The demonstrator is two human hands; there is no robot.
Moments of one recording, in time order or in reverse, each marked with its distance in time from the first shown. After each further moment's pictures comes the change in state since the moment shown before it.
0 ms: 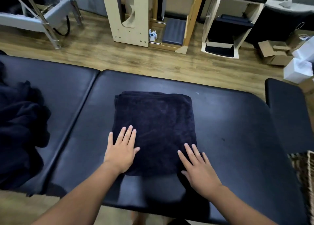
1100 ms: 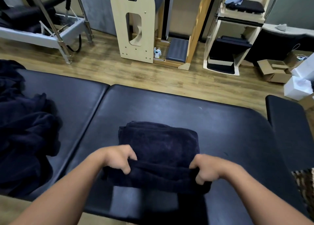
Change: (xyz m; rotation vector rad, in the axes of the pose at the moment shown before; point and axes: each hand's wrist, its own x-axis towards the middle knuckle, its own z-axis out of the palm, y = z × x) left_hand 0.000 -0.043 -0.106 -0.594 -0.649 0.235; right_hand 0.040 0.009 -0.137 0.388 -0.589 -0.023
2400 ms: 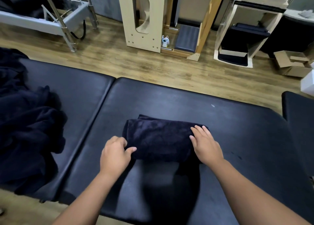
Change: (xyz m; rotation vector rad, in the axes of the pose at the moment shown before) left_hand 0.020 -0.031 0.038 -0.096 1.087 -0.299; right_hand 0.112 0.012 0.005 -0.050 0.695 0.205
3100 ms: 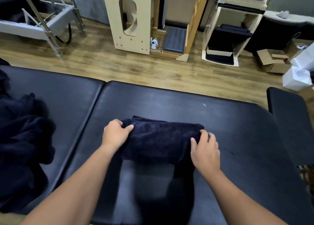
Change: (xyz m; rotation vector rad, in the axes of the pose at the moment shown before) left_hand 0.080 0.034 -0.007 -0.284 -0.136 -0.245; right_hand -0.037 -0.014 0.010 0.144 0.337 0.288
